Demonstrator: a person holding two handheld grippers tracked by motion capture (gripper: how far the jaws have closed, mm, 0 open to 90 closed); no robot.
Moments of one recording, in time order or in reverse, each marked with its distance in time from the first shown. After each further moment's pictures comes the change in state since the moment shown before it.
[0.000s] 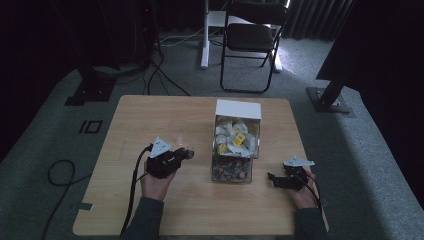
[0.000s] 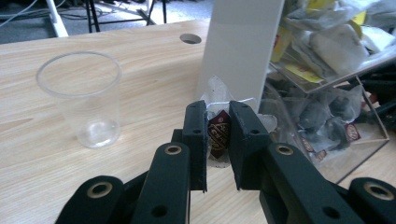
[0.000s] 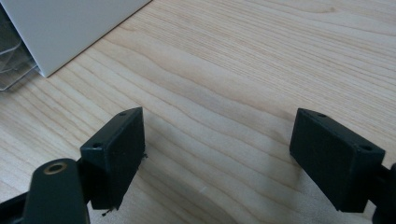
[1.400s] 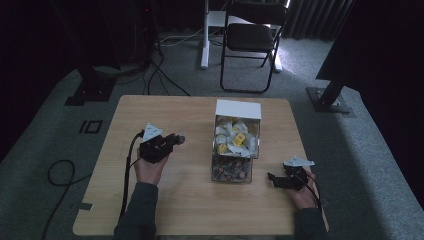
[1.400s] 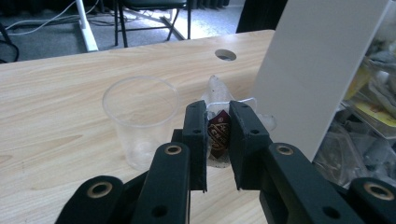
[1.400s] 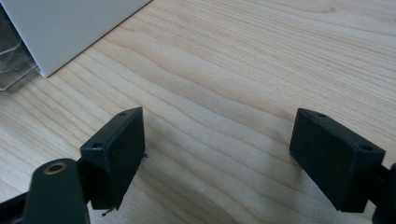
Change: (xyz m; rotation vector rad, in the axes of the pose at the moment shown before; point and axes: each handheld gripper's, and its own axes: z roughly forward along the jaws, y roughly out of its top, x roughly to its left) left arm 0.041 0.022 0.011 -0.023 0.075 -0.031; right arm 0.000 0.000 0.000 0.001 0.000 0.002
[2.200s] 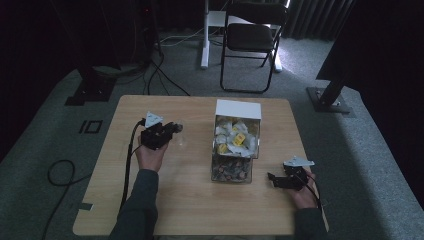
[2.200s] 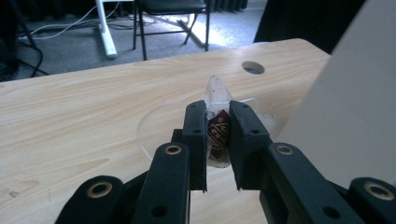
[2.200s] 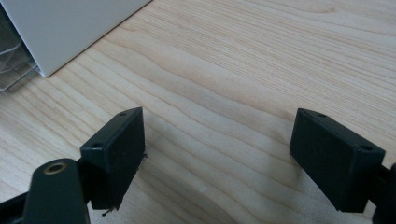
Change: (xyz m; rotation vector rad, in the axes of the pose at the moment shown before) left arm 0.025 0.020 0.032 -0.008 0.066 -0.015; right arm 0.000 0.000 0.000 0.000 0.000 0.000
